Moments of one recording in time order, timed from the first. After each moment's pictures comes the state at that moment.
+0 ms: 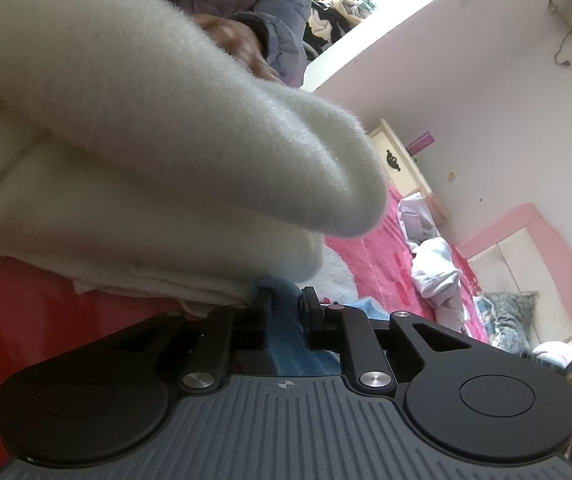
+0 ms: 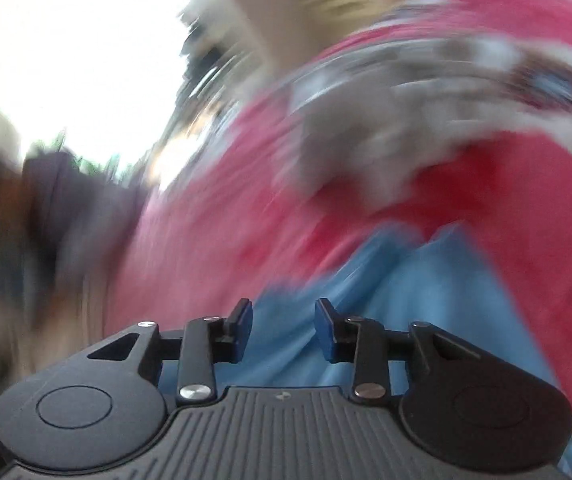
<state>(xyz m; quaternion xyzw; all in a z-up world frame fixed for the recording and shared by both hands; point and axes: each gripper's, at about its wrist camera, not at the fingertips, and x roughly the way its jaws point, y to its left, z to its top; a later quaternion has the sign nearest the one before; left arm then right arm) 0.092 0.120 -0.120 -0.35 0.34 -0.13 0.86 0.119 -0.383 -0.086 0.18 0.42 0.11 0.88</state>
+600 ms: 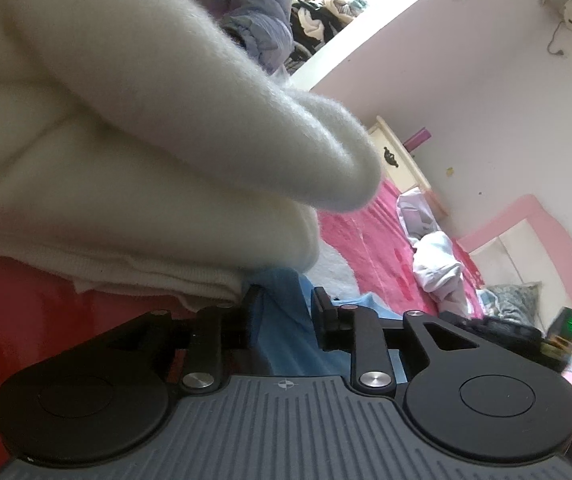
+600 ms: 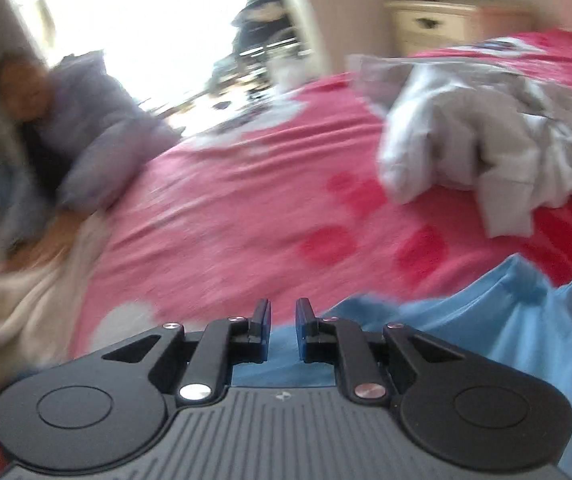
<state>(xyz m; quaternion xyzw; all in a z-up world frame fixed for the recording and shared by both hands) 0.091 0.112 -0.121 -0.34 0.34 -0.14 0.87 0.156 -0.316 -0.098 0.12 0.40 0.14 0.90</state>
